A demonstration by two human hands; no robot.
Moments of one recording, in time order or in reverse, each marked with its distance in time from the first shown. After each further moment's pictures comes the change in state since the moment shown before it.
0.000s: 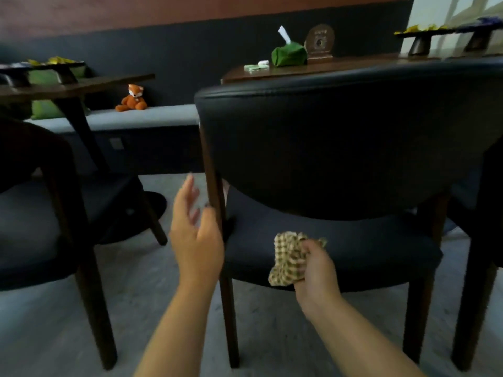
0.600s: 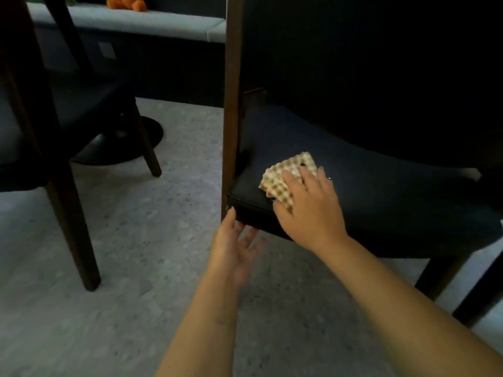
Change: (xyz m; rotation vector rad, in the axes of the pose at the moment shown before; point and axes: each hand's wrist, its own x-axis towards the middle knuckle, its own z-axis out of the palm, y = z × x) left_hand -0.066 -0.154 0.019 -0.760 -0.050 -1.198; right_hand 0.094 0.052 0.003 -1.788 -0.100 -0.918
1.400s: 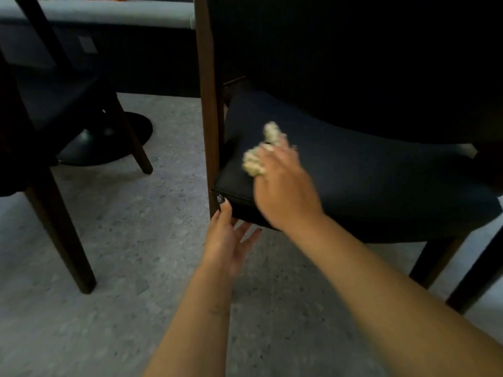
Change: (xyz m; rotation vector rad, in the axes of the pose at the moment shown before) left_hand 0.020 -0.013 0.001 0.112 0.008 0.050; right_hand 0.011 -0.025 -0.009 0.240 0.085 -0.040
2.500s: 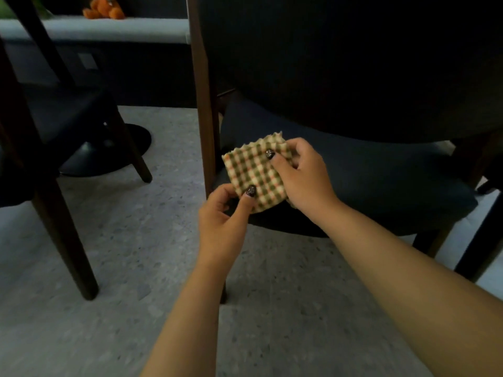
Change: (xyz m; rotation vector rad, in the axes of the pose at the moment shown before) left_hand -0.049 0.025 0.017 0.649 -0.126 0.838; right_hand 0.000 0.014 -0.036 0.707 0.089 0.272
